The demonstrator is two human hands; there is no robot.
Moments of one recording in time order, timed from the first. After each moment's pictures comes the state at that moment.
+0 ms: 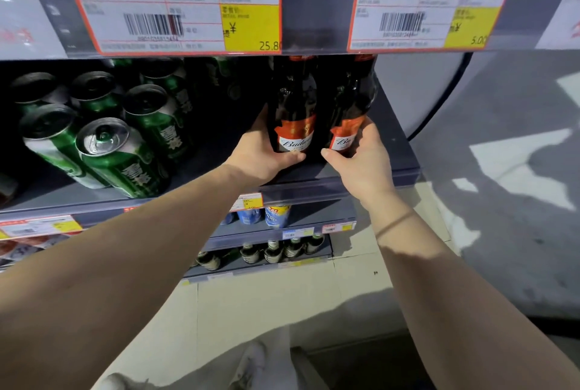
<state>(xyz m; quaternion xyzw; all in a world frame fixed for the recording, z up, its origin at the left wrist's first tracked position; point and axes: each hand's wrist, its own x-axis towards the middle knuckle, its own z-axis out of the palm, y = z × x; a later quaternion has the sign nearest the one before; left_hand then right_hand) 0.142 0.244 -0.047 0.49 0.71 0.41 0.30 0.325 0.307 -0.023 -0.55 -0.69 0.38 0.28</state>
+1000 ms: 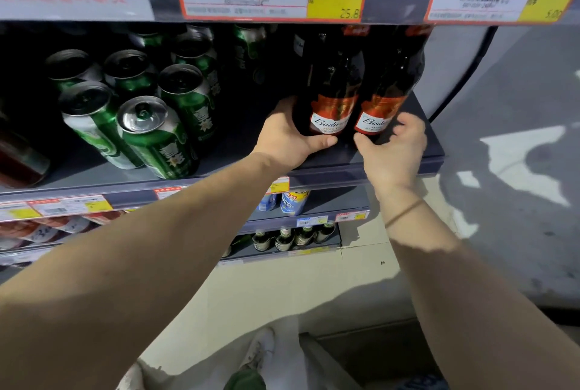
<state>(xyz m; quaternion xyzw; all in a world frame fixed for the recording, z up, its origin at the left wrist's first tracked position) 0.149 0.231 -0.029 0.43 0.70 0.47 0.32 0.310 0.287 -0.027 -0.64 -0.59 0.29 0.39</state>
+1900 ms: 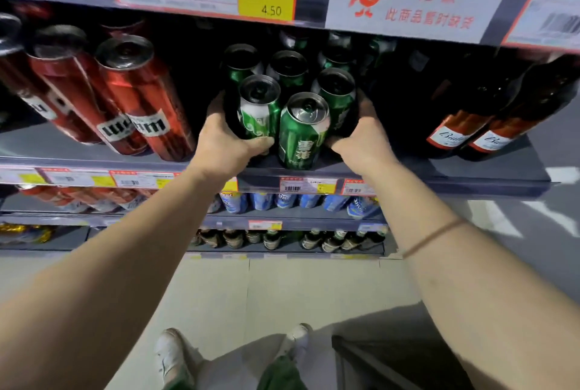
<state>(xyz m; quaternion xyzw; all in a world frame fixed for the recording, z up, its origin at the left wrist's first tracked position) -0.042 0.052 -0.025 0.29 0.74 0.55 0.24 0.122 0.202 -0.018 -0.49 -0.75 0.41 0.19</state>
